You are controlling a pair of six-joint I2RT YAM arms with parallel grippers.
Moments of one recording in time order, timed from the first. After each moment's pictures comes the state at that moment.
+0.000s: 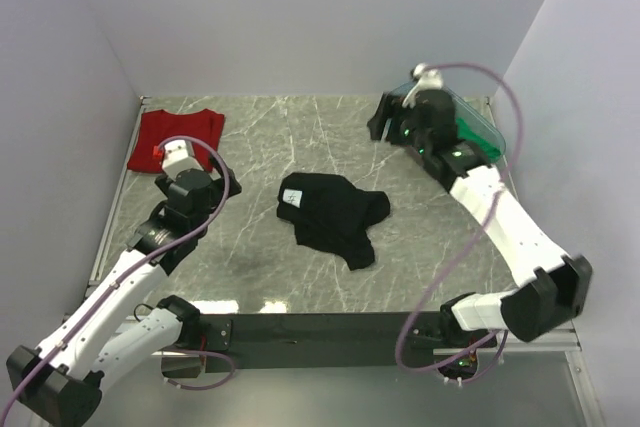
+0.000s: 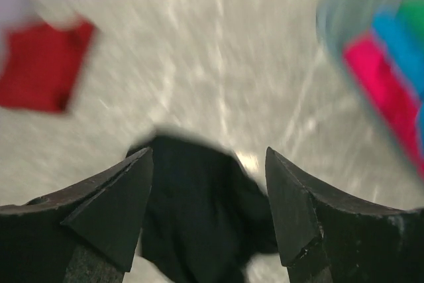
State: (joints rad) left arm -0.49 0.80 0.76 -0.36 -0.59 -0.60; right arm 0.40 1.29 1.34 -0.37 0.07 0.35
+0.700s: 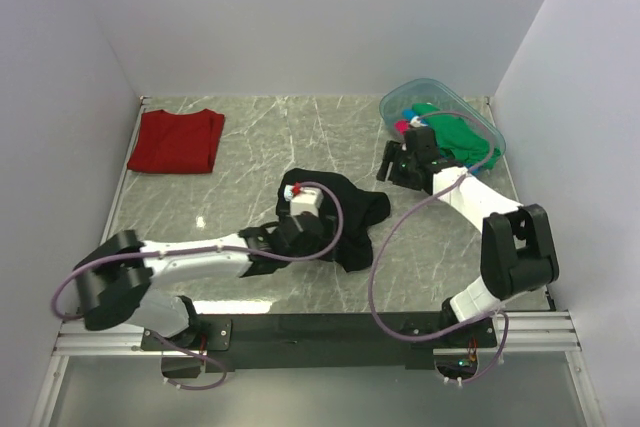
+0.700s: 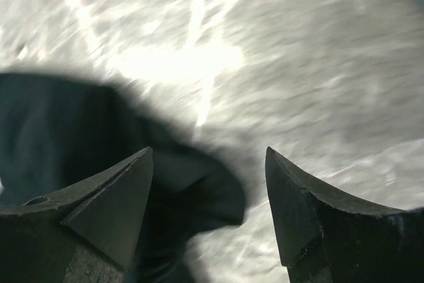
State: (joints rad) left arm -1.07 1.37 0.75 -0.13 -0.40 -0.77; right arm 0.28 1.54 1.00 -0.29 0.03 0.47
